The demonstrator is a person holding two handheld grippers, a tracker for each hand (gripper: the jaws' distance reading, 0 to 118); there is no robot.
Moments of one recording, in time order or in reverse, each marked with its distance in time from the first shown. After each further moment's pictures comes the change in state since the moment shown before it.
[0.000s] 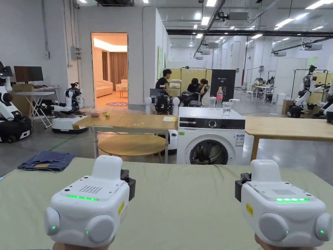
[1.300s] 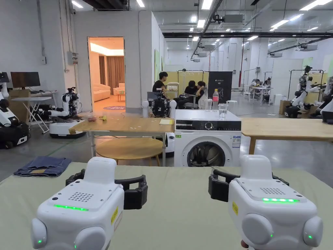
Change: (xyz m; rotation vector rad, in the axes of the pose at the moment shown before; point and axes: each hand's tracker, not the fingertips) left arm 0.015 0.008 0.018 0.071 -0.014 -0.020; right arm -0.020 0.013 0.023 0.049 -0.050 -0.046
